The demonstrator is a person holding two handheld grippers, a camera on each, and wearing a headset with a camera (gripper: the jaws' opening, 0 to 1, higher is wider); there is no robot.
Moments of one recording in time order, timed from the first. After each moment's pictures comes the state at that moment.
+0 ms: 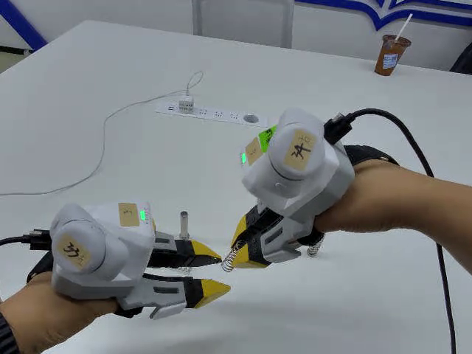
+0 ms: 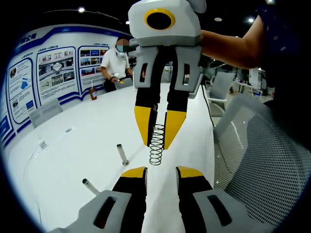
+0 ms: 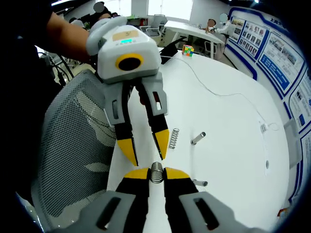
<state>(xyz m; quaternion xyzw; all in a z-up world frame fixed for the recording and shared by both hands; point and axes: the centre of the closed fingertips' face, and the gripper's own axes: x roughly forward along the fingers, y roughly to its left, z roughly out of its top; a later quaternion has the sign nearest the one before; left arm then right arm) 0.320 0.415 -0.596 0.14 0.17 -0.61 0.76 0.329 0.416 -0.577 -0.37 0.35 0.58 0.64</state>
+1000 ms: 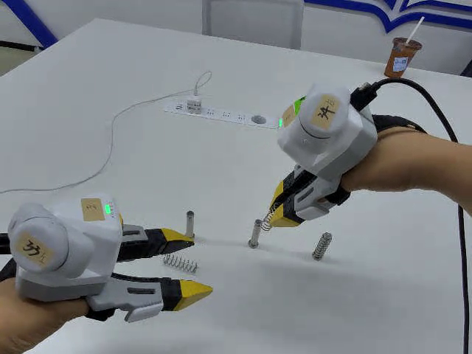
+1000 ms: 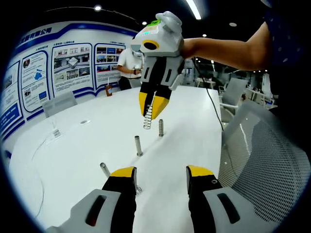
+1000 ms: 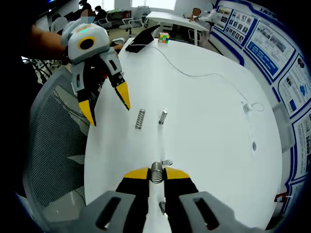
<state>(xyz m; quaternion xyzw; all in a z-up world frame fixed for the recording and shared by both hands) 0.332 0.450 -0.591 0.11 0.18 -0.56 0.80 0.394 0.370 -0.578 -0.38 0.38 0.51 0.67</state>
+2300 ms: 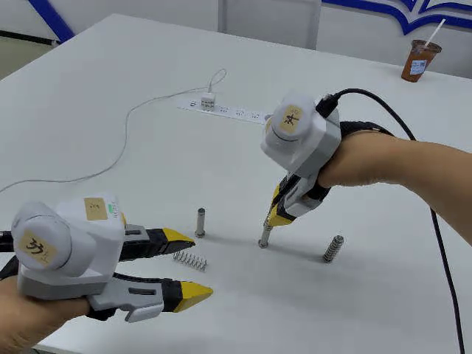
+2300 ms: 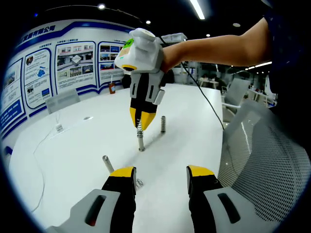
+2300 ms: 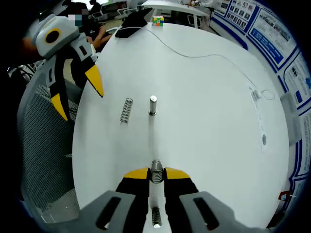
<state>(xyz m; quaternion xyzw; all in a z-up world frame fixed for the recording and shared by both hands) 0.328 0.459 -0.594 0.11 0.18 -0.55 0.81 0.413 0.376 -0.622 -0.39 0.44 0.50 0.63</state>
